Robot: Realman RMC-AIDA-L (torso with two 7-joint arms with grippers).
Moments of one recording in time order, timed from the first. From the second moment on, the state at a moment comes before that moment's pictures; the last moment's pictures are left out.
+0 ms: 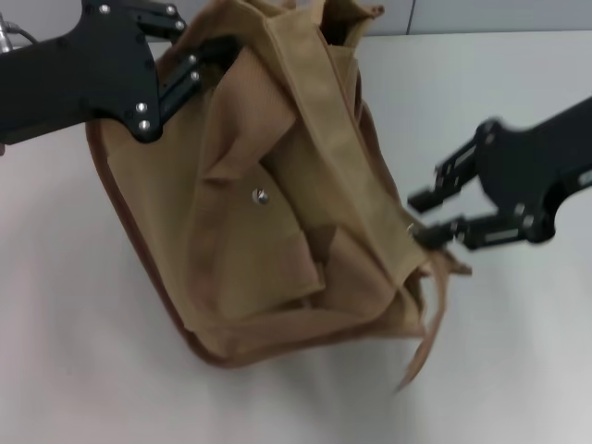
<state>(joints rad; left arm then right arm) -0.34 -2.07 1.00 1.08 1.43 1.61 -0.96 0.72 2.07 -0.82 -1.27 -2.22 -2.06 1.67</state>
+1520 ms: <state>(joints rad) -0.36 -2.07 0.99 1.05 1.41 1.61 -0.93 0.56 2.05 -0.70 -1.03 -2.23 -1.60 1.28</state>
